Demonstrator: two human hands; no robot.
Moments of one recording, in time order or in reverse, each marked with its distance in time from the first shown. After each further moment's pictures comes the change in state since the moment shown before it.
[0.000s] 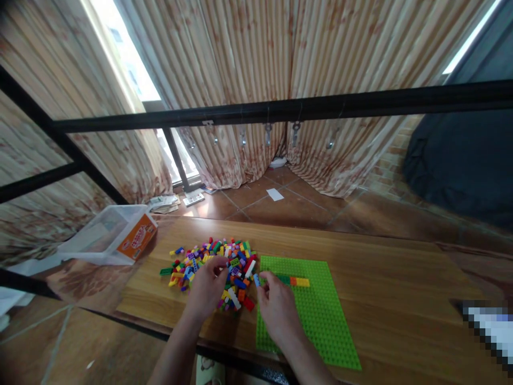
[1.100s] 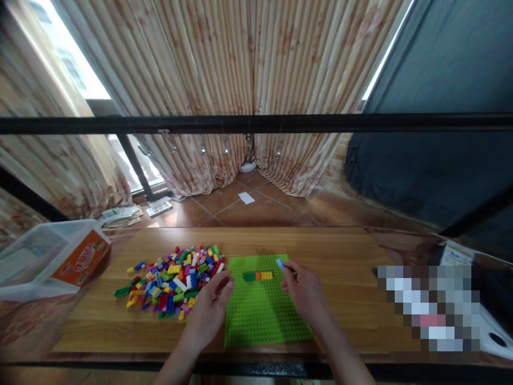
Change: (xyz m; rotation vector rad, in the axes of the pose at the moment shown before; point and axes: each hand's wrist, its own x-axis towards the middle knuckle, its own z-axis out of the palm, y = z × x) left_hand -0.041 0.038 0.048 -0.548 -0.277 0.068; right_hand -0.013 0.056 -0.108 0.233 0.348 0.137
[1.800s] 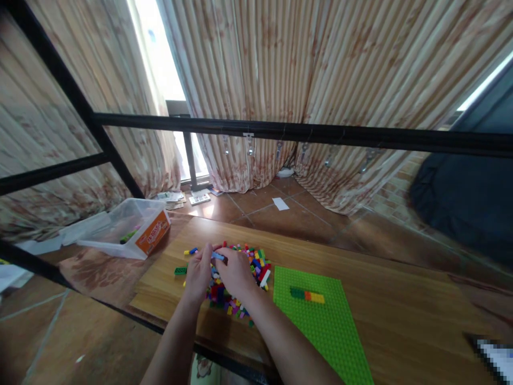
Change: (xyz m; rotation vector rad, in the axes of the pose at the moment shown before) left_hand 0.044 -0.014 -0.128 -0.326 0.465 0.058; right_hand -0.013 -0.135 0.217 -0.072 -0.506 -0.515
